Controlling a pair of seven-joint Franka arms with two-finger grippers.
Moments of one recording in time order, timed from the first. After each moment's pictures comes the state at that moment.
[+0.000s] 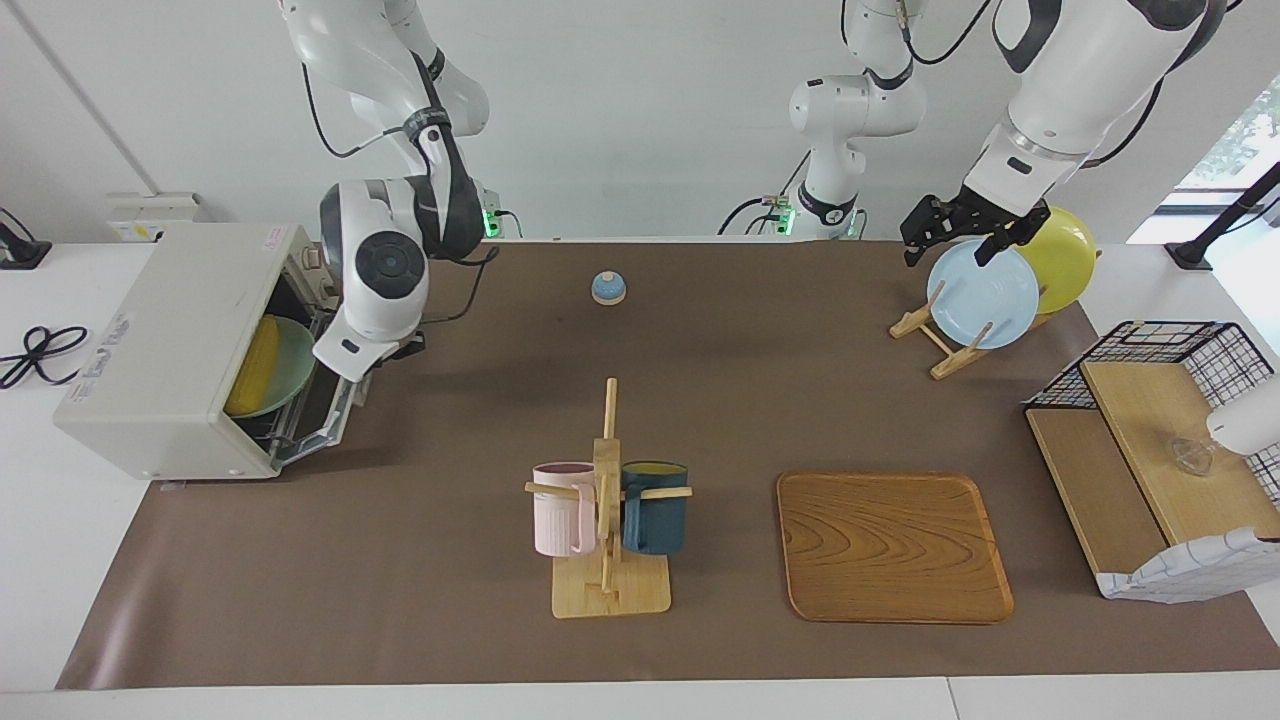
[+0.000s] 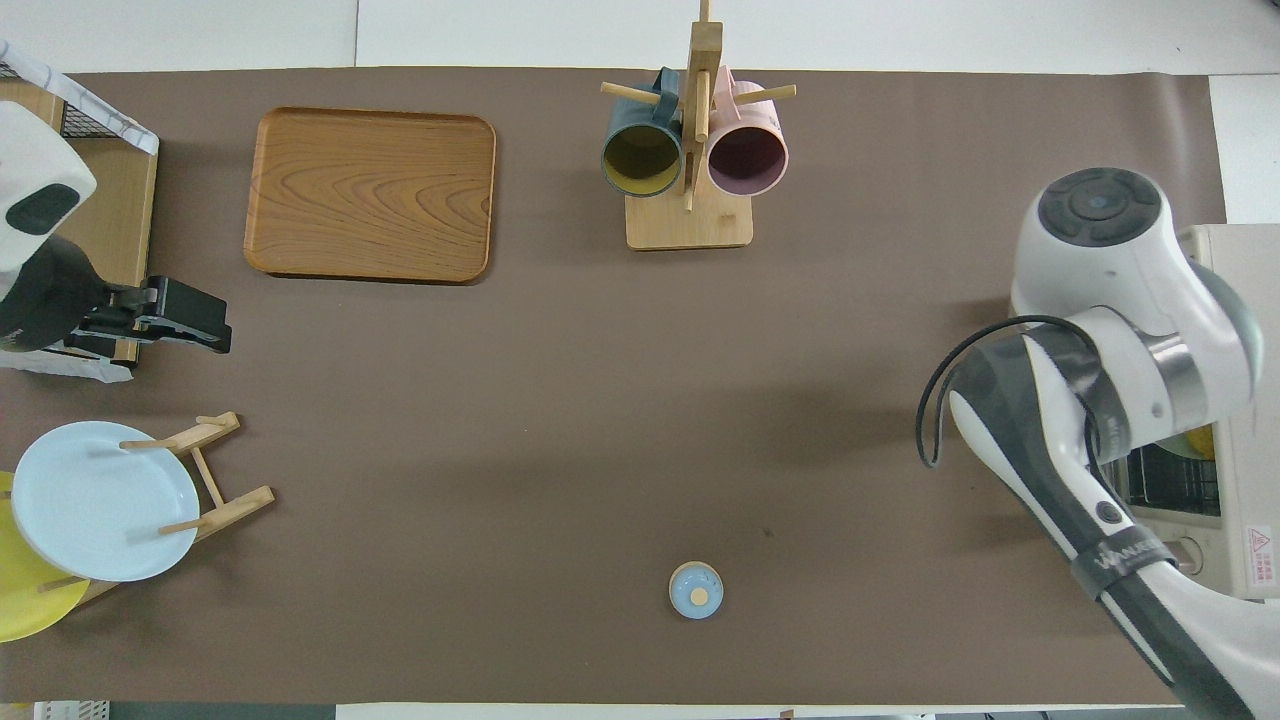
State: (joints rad) left arm -0.07 -0.01 -0.09 -1.57 -0.05 1.46 -0.12; right arm -0.24 0.12 0.35 -1.94 -0.39 1.70 -0.05
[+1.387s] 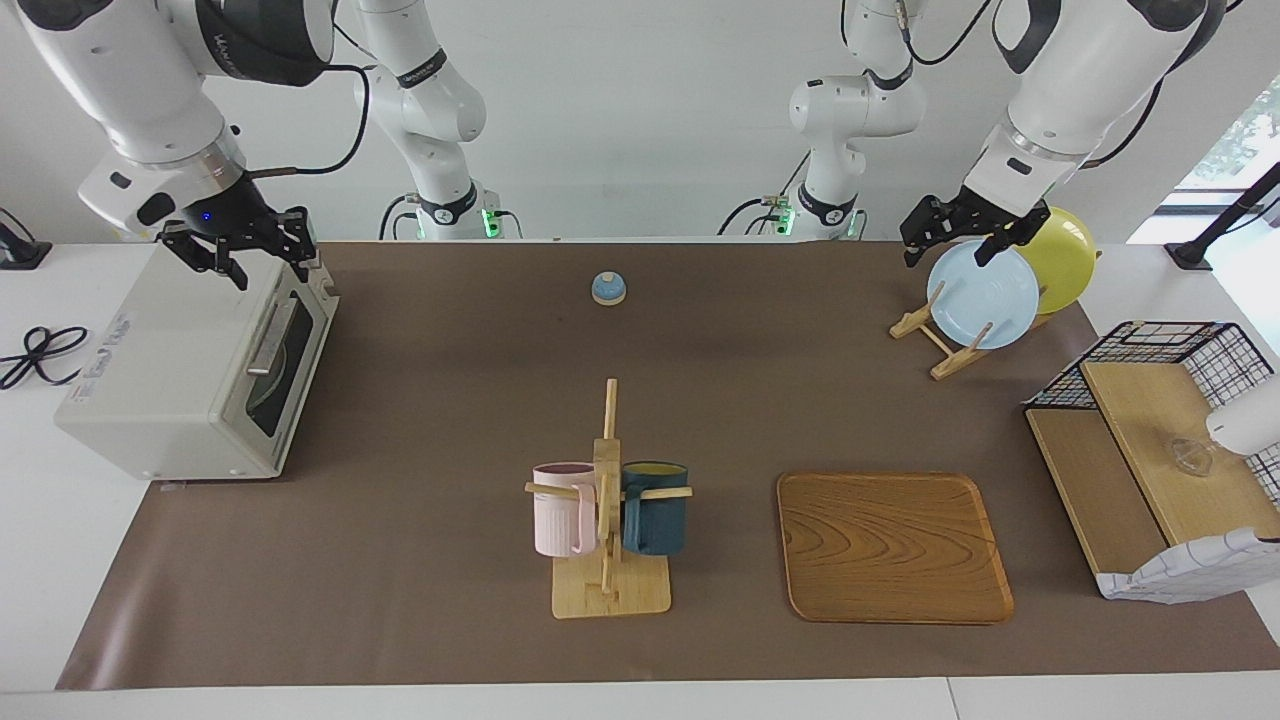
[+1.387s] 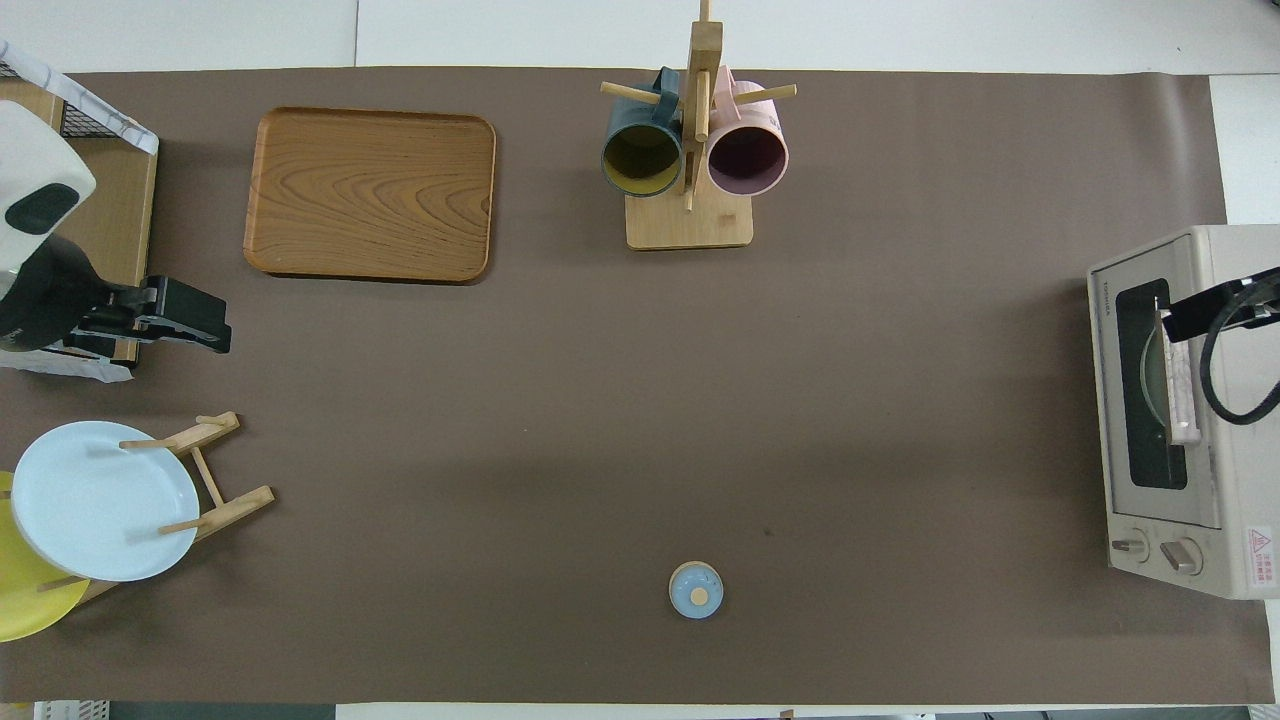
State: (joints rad) left arm -0.07 -0.01 -0.09 -1.57 -0.05 1.46 -0.12; right arm -0.40 0.01 0.34 -1.57 -0.08 1.50 -0.25
